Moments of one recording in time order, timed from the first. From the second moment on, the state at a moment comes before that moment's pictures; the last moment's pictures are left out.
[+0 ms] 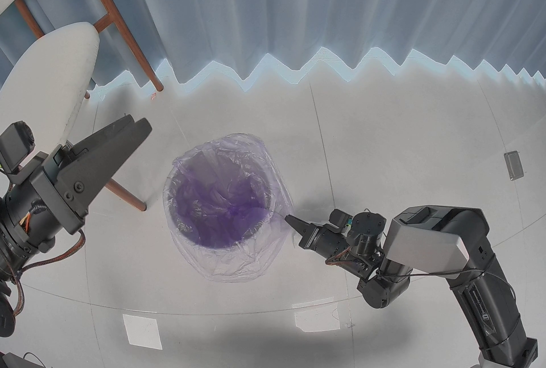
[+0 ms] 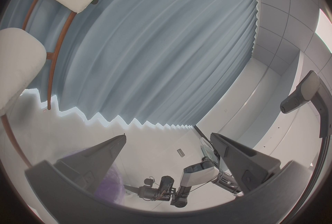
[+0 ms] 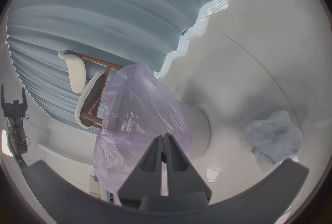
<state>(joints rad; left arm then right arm) -0.43 1.24 -0.38 -1.19 -0.41 -0.41 0.55 2.69 -1.10 -1.55 0.27 0.72</state>
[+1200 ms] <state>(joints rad) -0.42 1.30 -0.41 -1.21 -0.41 -0.49 0.48 2.41 -0.83 -1.40 0.24 0.73</state>
